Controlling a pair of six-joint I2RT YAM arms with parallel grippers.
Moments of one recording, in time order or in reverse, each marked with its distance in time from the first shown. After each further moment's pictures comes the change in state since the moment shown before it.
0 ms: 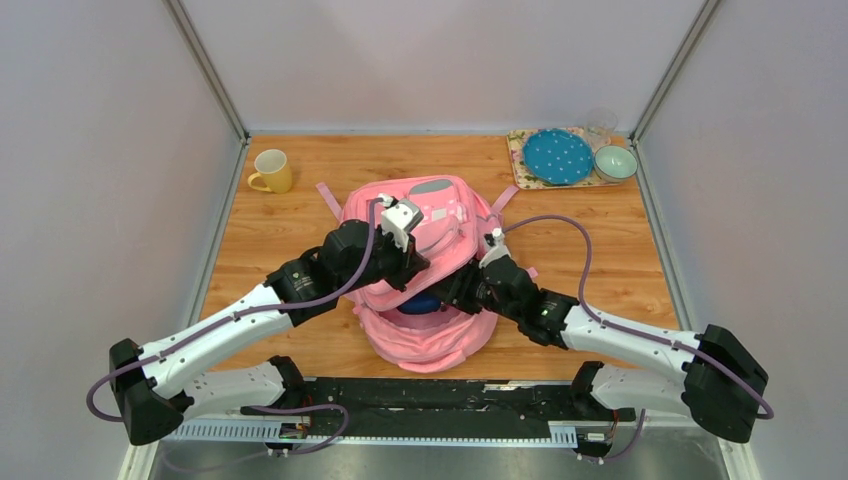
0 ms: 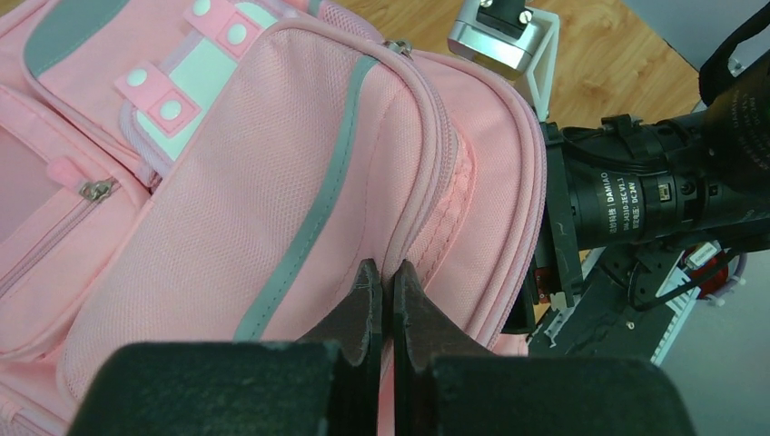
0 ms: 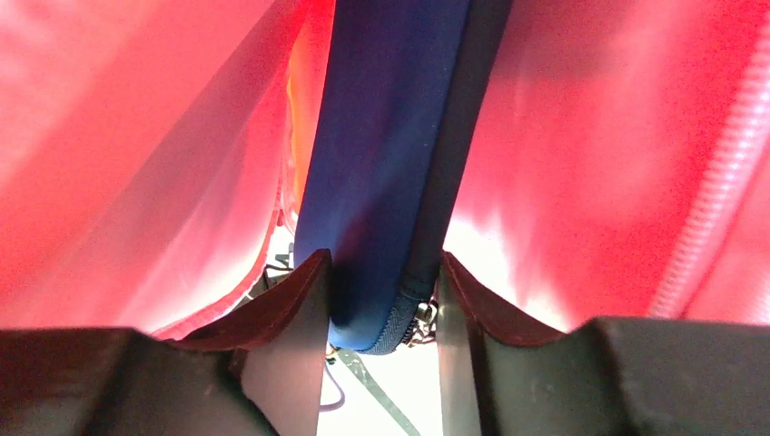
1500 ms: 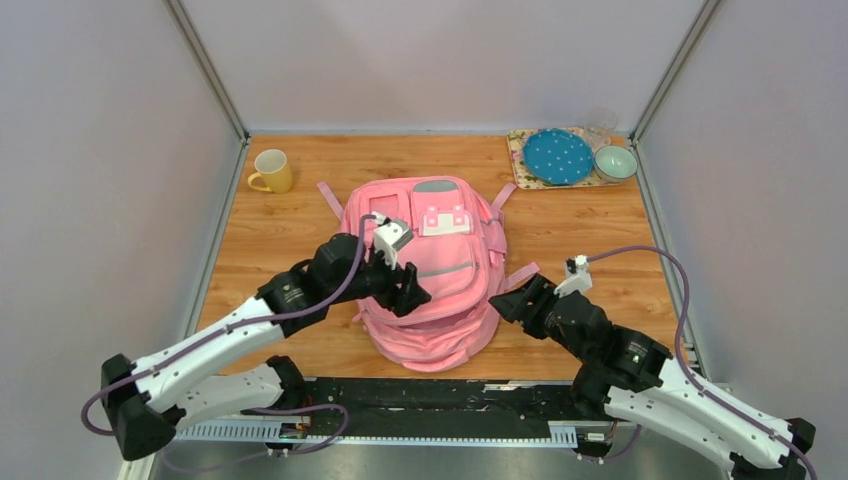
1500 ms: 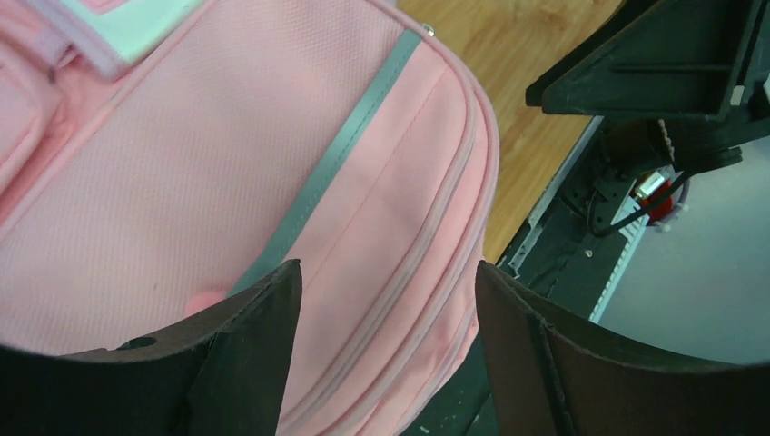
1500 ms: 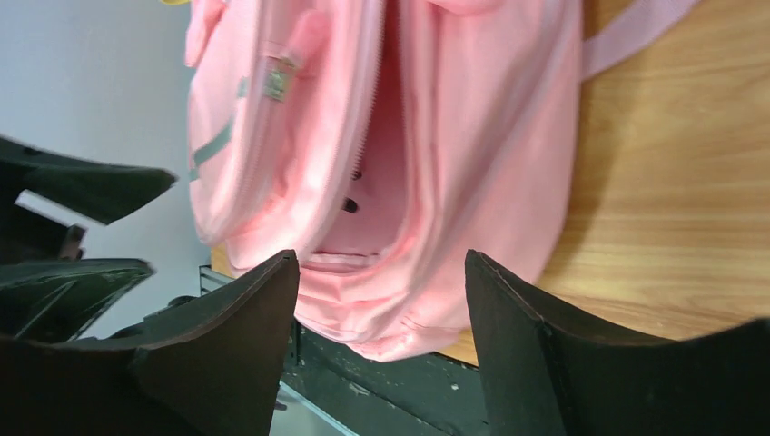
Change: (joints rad) left arm 0.039 -0.034 -0.113 0.000 0.193 -0.051; right arm 0.038 -0.656 -0.070 -0.628 0.316 0.007
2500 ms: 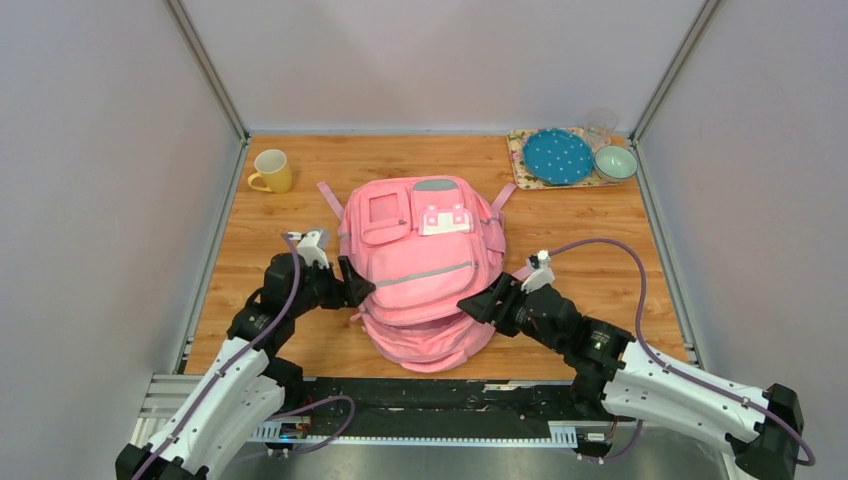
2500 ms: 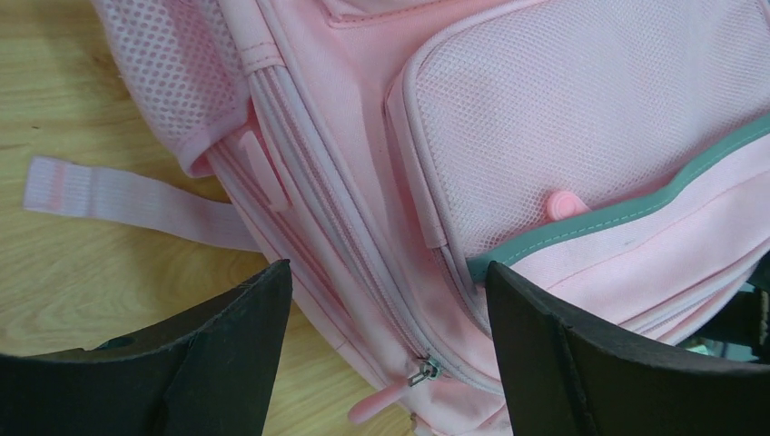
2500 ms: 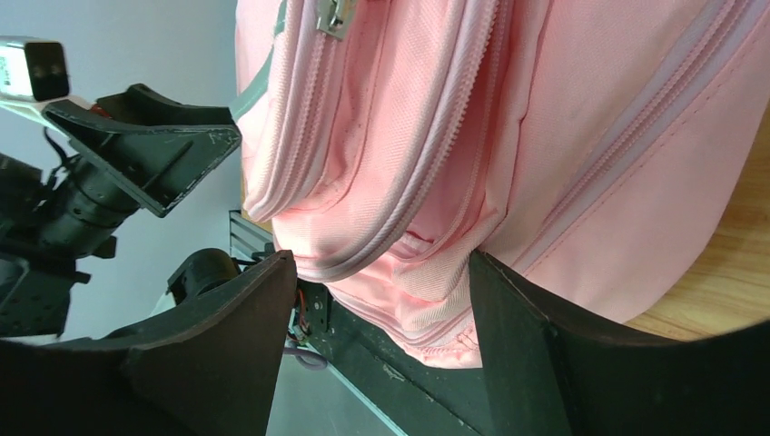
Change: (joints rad) left arm 0.509 -0.368 -0.385 -0.066 0.028 -0.190; right arm 0.031 0.194 -0.075 0.299 -0.143 0.018
